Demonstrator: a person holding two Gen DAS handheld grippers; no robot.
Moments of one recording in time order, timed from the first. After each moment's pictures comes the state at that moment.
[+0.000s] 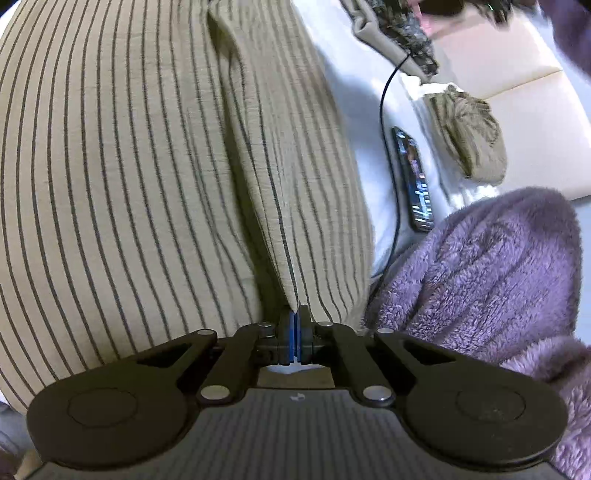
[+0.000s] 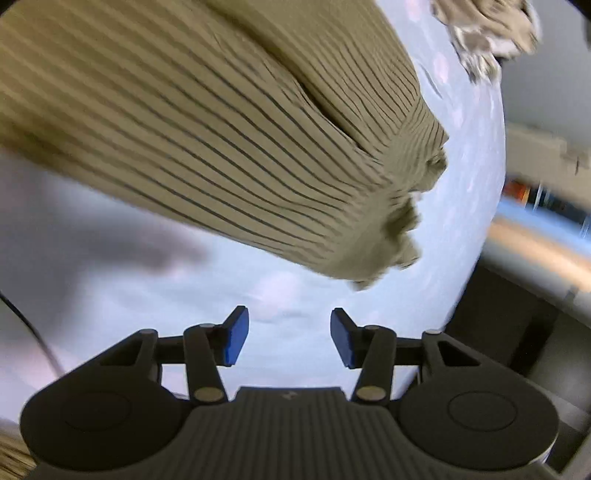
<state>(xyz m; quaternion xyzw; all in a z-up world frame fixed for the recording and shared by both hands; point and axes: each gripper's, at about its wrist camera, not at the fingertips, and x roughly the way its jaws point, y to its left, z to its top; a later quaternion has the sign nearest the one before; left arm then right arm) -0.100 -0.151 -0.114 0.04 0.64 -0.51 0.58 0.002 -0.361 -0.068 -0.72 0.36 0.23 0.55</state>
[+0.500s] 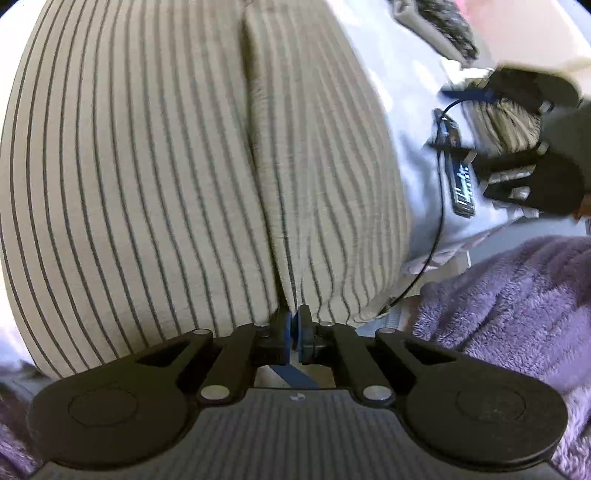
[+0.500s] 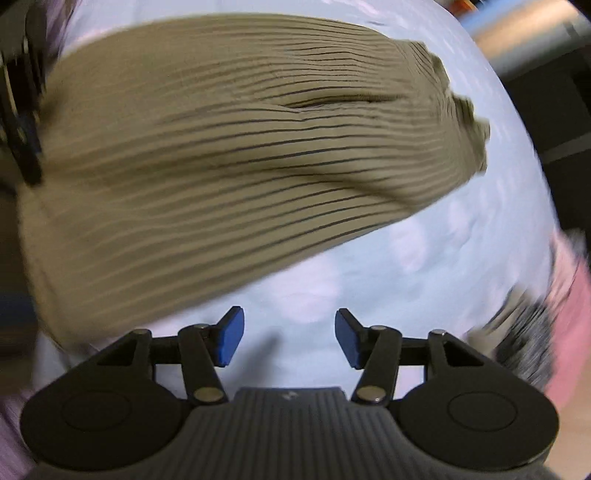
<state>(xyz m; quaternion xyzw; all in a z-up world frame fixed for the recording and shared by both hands) -0.101 -0.148 -0.115 0.10 0.66 -0.45 0.60 -0.148 -0.318 -0.080 -0.34 0.51 0.16 0.77</state>
